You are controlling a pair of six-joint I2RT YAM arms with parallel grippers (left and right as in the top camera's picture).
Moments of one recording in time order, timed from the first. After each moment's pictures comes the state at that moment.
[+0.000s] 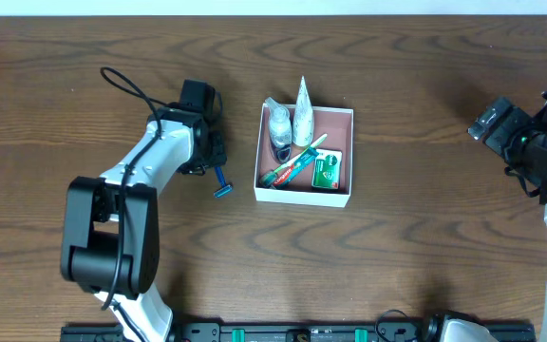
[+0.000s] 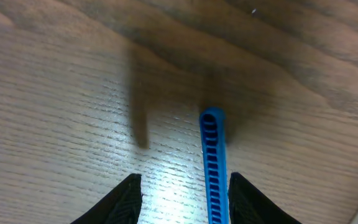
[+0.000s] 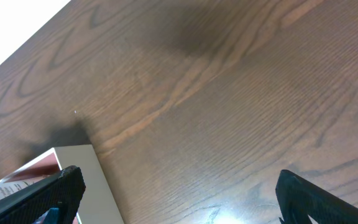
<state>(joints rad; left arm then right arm) -0.19 1.89 1.20 -0.70 -0.03 -0.44 -0.23 1.27 1.36 -1.03 -0.01 0.48</state>
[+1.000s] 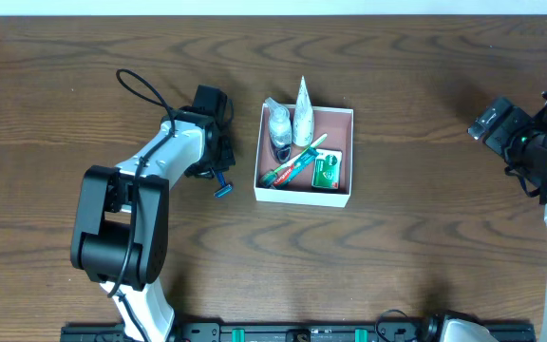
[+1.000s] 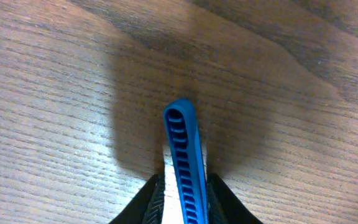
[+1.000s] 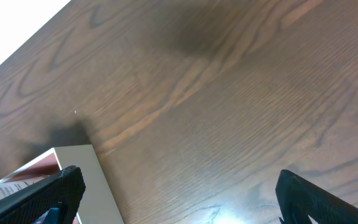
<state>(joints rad) -0.23 1.94 1.20 -0.69 -0.03 -0.49 -0.23 1.27 1.36 -1.03 -0.01 0.48</state>
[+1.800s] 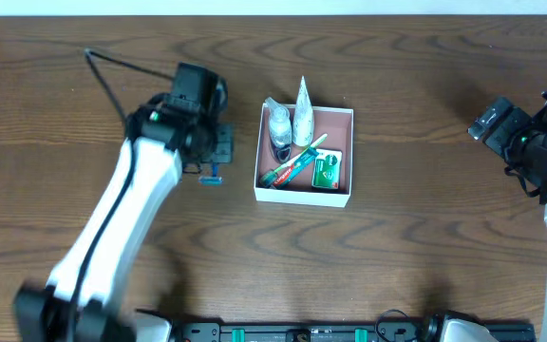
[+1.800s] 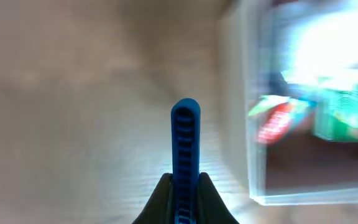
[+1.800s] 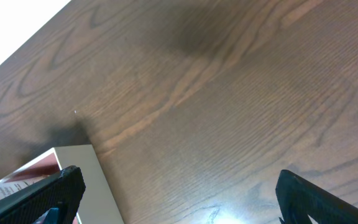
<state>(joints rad) -0.33 1.48 1.34 -0.96 0.04 -0.15 -0.23 1.27 1.36 -1.03 -0.01 0.48</state>
